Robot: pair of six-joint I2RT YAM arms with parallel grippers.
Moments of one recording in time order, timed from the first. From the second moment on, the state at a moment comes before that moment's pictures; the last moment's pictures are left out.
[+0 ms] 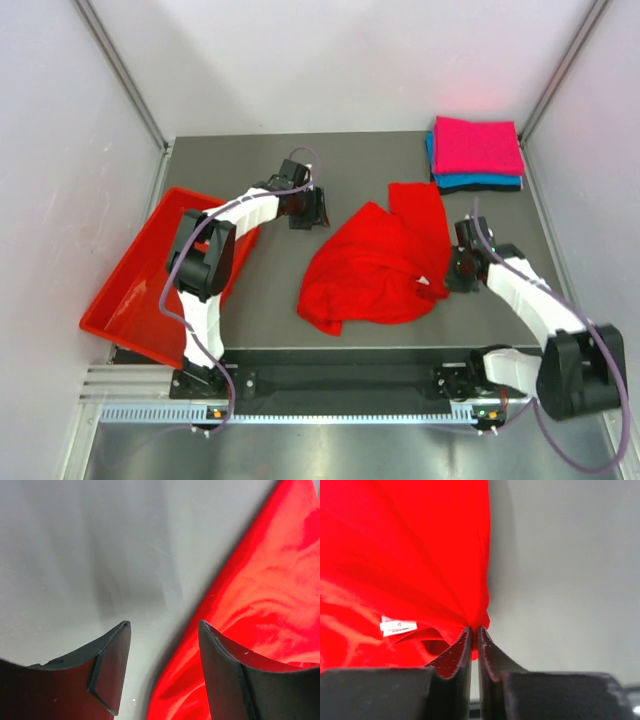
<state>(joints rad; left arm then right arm) -0.42 2.01 1.43 -0.38 0.21 -0.47 0.18 1.20 0.72 -0.69 0.09 0.47</state>
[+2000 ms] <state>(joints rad) -0.49 1.57 0.98 -0.47 0.23 -0.47 0.20 2.14 1.62 -0.39 0.05 0.43</state>
